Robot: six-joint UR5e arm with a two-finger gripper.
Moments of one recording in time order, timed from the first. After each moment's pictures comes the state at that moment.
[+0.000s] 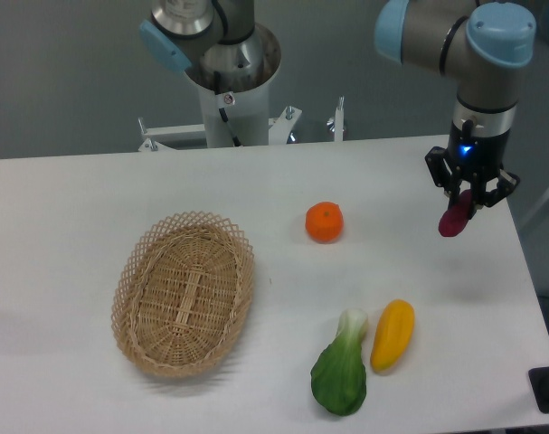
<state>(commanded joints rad) 2.85 -1.84 -1.63 -0.99 1.45 1.52</state>
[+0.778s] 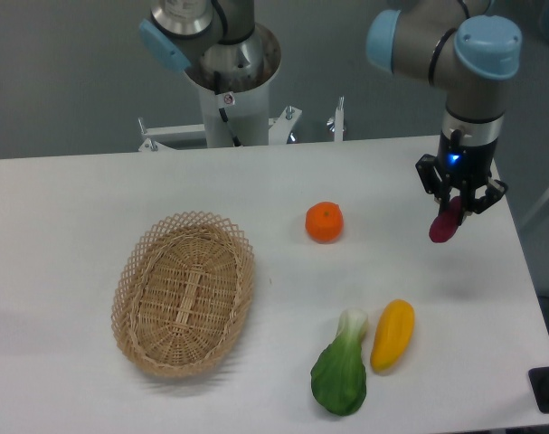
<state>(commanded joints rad) 2.83 -1.85 -1.74 -0.86 1.45 1.50</state>
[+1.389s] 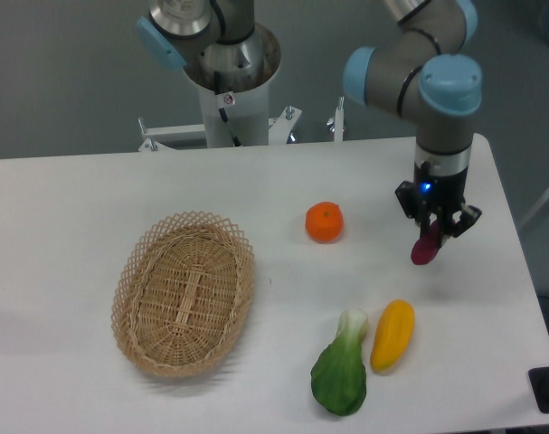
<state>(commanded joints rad) 2.72 -1.96 -1.78 -0.66 1.54 1.36</state>
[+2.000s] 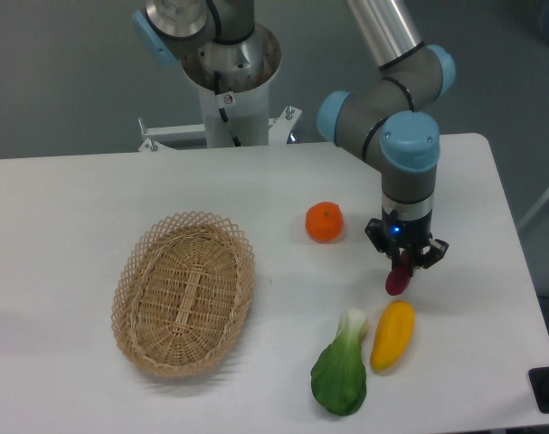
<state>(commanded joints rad) 2.67 -2.00 -1.84 -0.66 1.61 1.33</state>
